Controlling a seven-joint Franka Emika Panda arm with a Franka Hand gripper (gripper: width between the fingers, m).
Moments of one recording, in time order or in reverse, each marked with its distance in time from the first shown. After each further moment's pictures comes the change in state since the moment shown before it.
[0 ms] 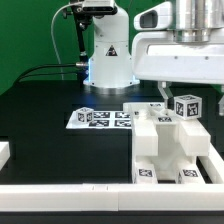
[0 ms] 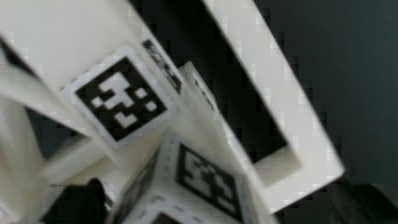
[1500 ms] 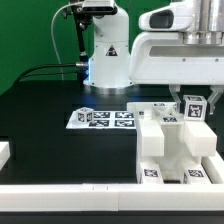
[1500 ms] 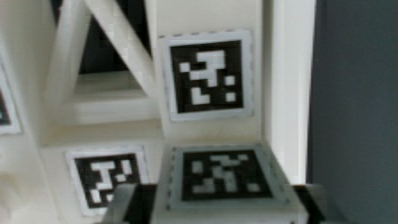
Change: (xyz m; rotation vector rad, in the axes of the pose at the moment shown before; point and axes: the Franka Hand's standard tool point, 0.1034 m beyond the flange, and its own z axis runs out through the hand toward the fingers) arm 0.001 0.004 0.003 -0.043 0.008 -0.323
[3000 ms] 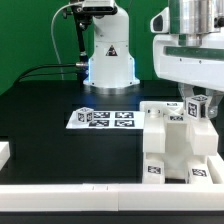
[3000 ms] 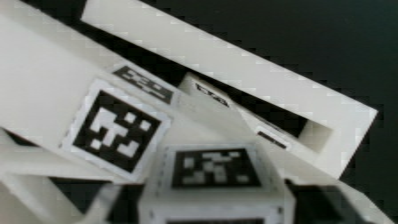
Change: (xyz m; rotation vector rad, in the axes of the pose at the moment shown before) arm -0.003 -0.009 0.001 0.070 -0.039 0.958
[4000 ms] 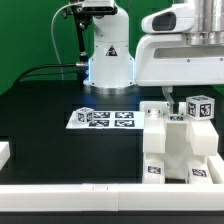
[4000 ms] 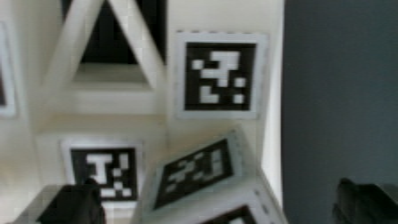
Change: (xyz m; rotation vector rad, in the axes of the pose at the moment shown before) arm -0.001 -0.001 -0.001 -0.030 0.007 -0.915
